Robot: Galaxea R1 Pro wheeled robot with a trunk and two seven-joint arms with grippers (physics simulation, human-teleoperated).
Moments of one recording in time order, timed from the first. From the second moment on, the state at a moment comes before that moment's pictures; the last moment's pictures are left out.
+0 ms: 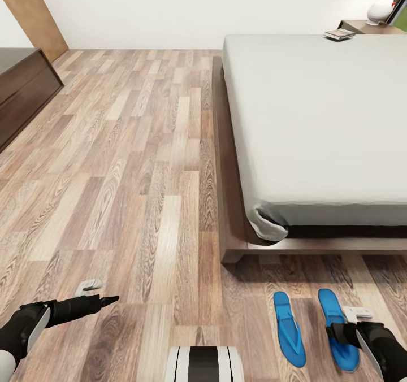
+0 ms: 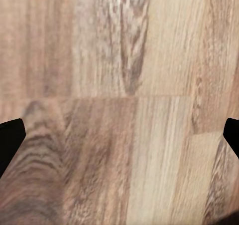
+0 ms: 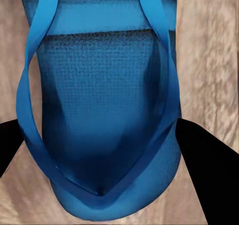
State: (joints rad) left arm -0.58 0.36 0.19 -0.53 0.04 0.43 -0.85; right arm -0.47 -0.33 -0.19 -0.60 0.11 0.48 0.16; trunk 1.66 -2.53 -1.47
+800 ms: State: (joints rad) left arm -0.58 0.36 0.19 -0.53 0.04 0.43 -0.85; right arm -0.47 -0.33 -0.20 -0.60 0.11 0.43 0.34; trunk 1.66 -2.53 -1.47
